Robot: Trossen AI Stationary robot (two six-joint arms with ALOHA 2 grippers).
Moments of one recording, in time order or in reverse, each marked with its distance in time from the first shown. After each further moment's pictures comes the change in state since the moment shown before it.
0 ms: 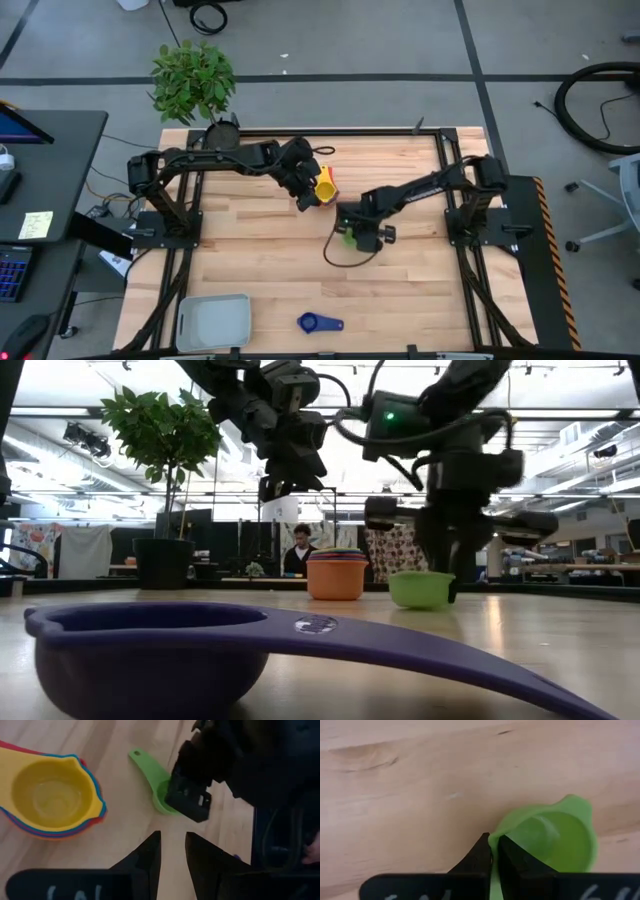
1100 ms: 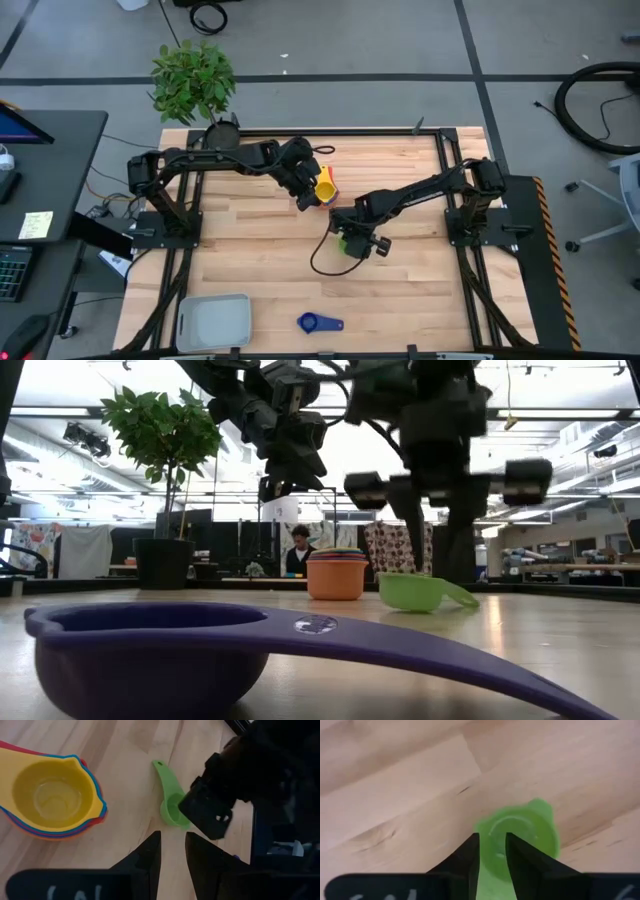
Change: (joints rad) left arm 0.001 0.000 0.002 -0.001 0.004 0.000; right arm 0.065 0.009 0.159 -0.097 -0.042 0.360
